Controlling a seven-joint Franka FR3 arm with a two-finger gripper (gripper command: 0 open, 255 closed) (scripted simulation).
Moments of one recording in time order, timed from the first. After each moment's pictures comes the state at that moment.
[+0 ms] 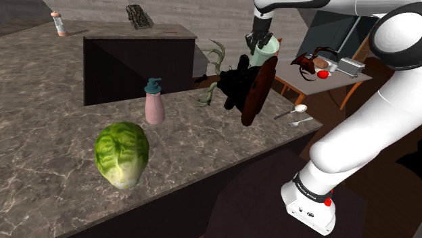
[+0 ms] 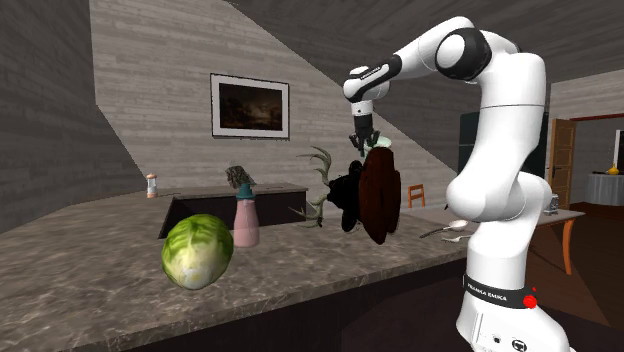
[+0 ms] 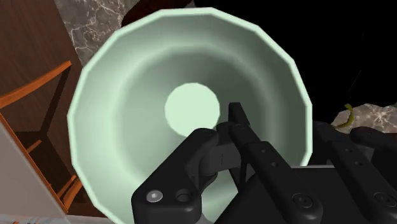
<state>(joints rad) -0.40 -0.07 0.07 -1.77 -0.21 1.80 0.16</state>
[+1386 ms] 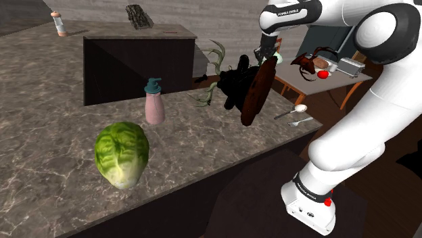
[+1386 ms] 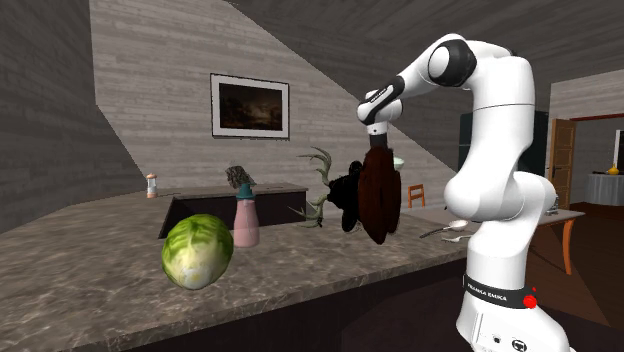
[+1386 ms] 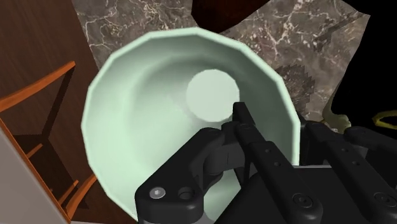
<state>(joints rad) -0.48 0.02 -0.02 -1.85 -0.21 2.00 0.02</state>
